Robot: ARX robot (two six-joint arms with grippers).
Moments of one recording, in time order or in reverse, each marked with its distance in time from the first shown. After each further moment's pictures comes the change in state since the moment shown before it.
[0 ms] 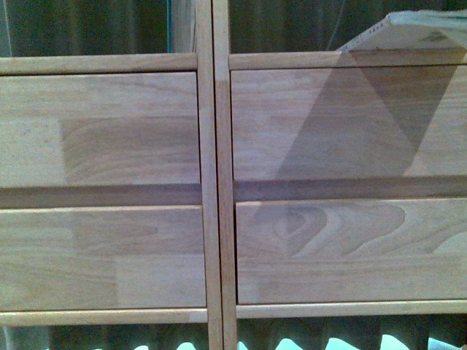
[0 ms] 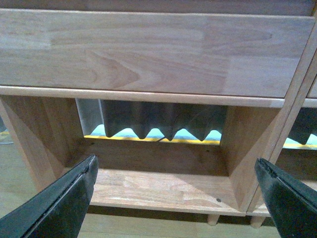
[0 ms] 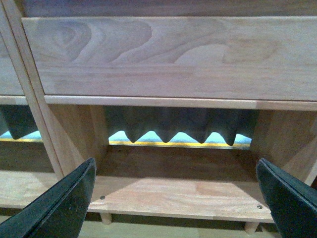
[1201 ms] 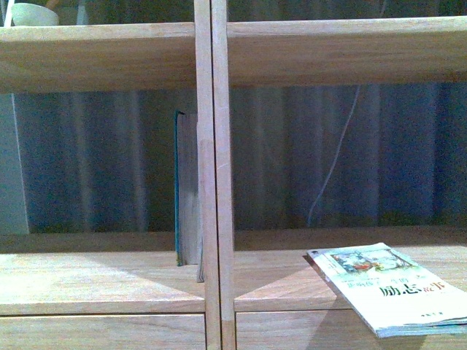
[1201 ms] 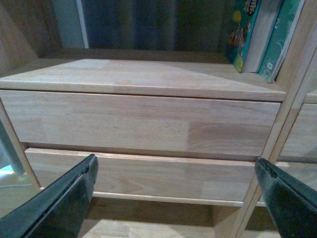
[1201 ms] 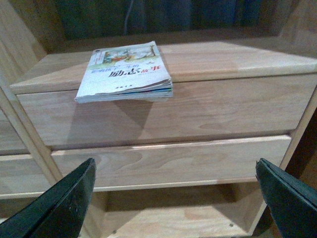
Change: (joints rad) left arm 0.000 0.000 0.000 0.000 0.000 0.000; right arm 0.018 0.153 0.063 -0.018 0.098 0.085
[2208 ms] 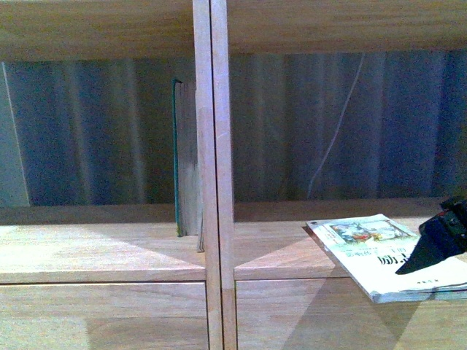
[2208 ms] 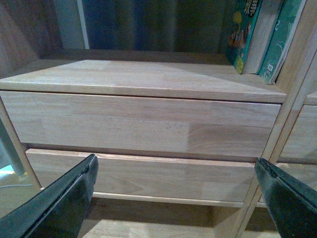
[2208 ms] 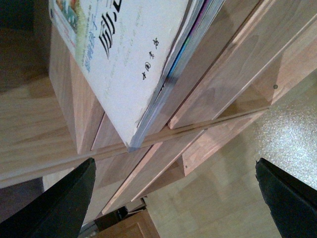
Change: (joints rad) left arm 0.000 0.000 0.000 0.000 0.000 0.000; right arm 0.063 1.261 0.661 0.117 -0.278 1.100
